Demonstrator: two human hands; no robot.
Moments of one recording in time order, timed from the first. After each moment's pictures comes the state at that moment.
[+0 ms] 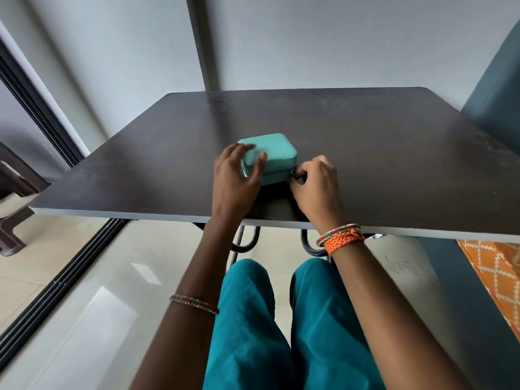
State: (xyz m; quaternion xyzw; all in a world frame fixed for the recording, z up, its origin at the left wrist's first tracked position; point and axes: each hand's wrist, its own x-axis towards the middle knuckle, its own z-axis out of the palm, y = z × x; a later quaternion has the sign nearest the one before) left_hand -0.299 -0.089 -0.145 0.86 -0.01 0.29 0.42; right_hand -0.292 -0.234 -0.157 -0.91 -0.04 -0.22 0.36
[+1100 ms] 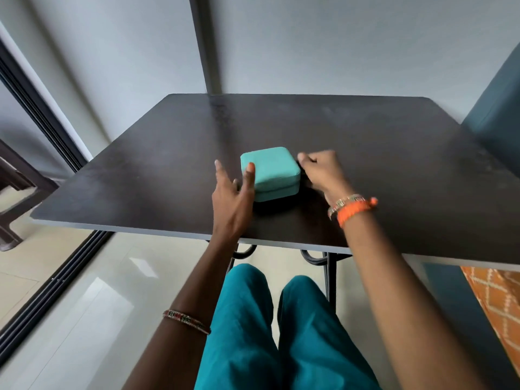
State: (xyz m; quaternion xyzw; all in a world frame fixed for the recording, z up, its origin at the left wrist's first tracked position) left_hand -0.300 -0.089 -0.140 0.80 0.09 0.17 0.57; right_hand -0.206 -0.247 -0.140 -0.86 0.03 -0.08 0.50
